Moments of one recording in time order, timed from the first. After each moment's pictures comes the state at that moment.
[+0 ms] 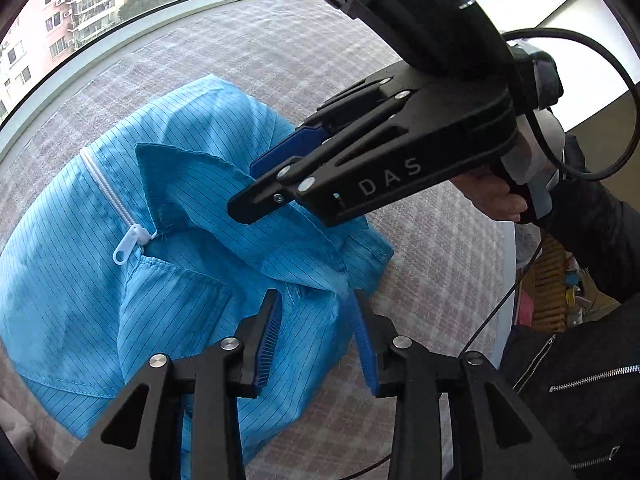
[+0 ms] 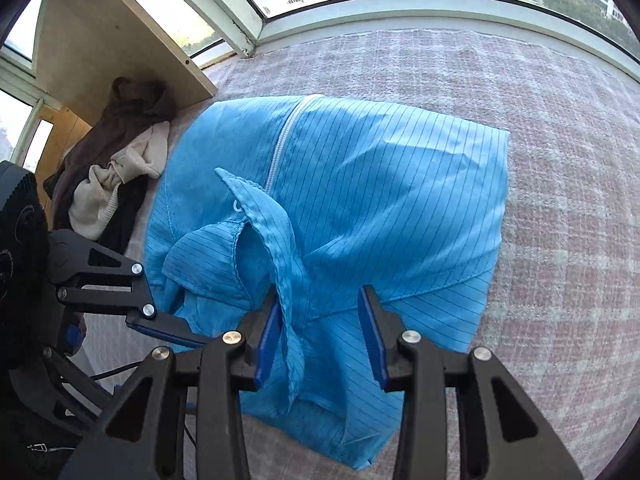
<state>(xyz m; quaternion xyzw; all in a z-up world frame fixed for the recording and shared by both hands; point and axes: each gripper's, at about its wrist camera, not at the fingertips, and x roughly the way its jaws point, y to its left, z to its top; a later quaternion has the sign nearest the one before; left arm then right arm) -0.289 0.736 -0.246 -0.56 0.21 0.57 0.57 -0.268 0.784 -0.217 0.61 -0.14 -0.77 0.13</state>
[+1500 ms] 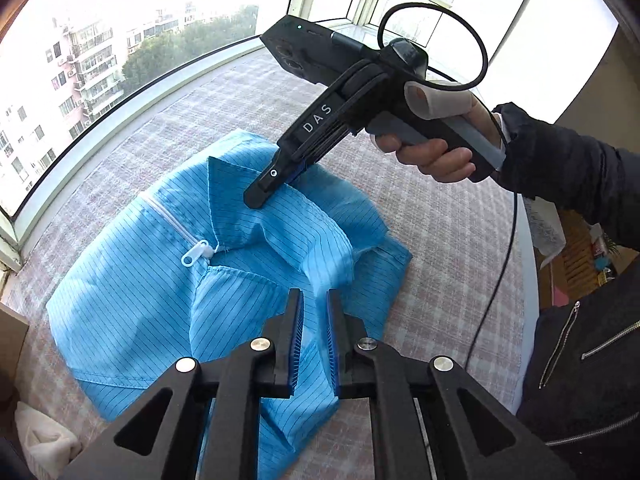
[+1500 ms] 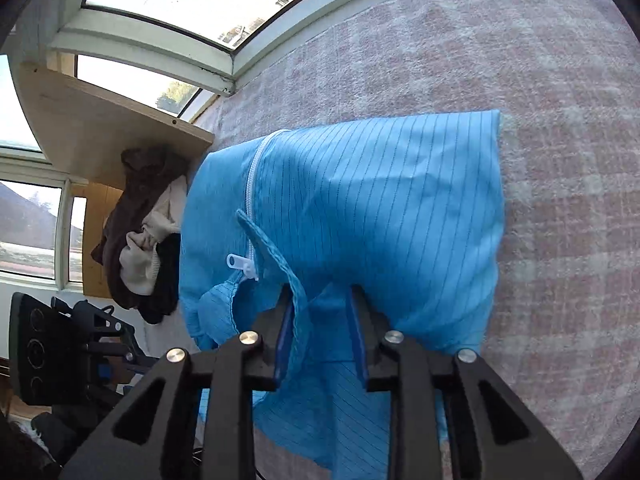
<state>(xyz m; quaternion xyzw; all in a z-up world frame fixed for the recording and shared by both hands) -0.287 0.689 -0.205 -0.45 0.24 0.62 0.60 -0.282 0.827 -0.235 0.59 -0.28 -0.74 0.15</state>
